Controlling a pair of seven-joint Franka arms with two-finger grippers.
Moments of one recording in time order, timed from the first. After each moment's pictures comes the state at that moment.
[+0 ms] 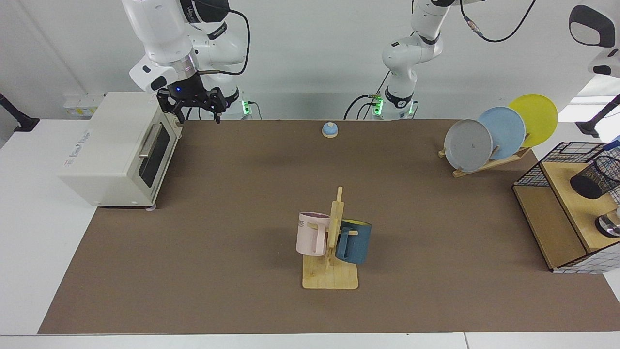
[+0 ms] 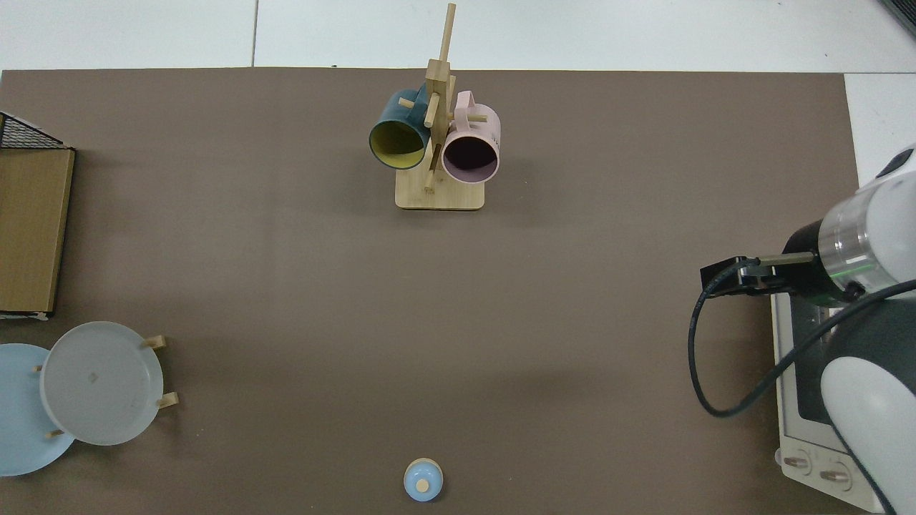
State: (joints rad) left arm 0.32 0.16 -0.06 -1.37 0.59 1.89 2.04; right arm -0.06 -0.07 0.20 -1.67 0.01 1.53 0.15
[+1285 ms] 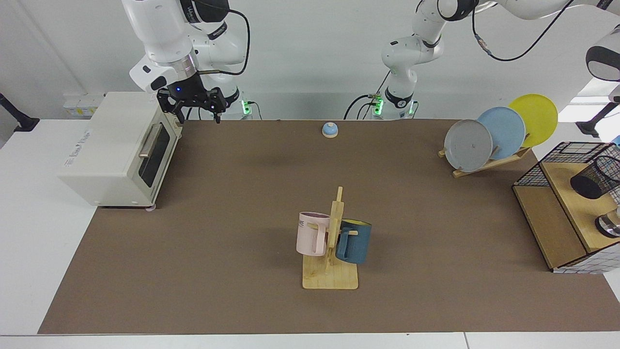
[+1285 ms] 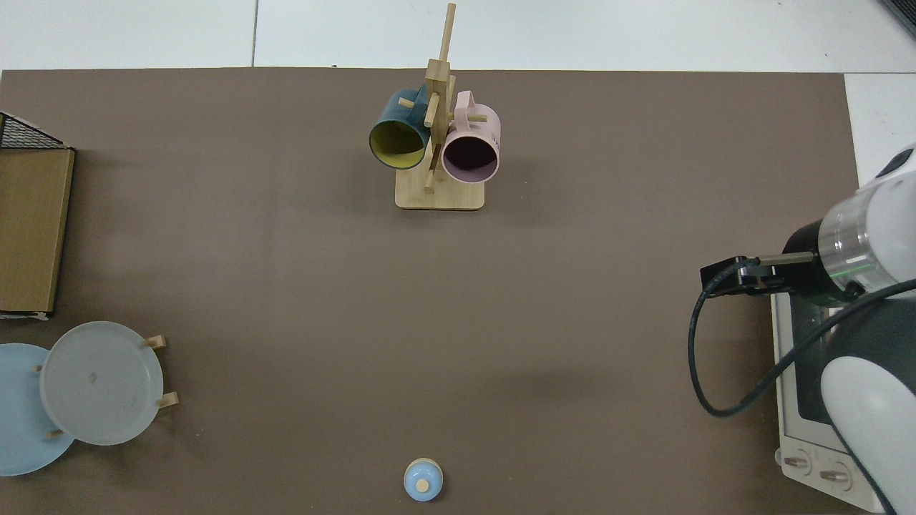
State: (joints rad) left arm 0.24 0.28 0.22 -1.42 0.49 2.17 2.13; right arm -0.06 -0.07 0.20 -1.67 0.01 1.53 0.15
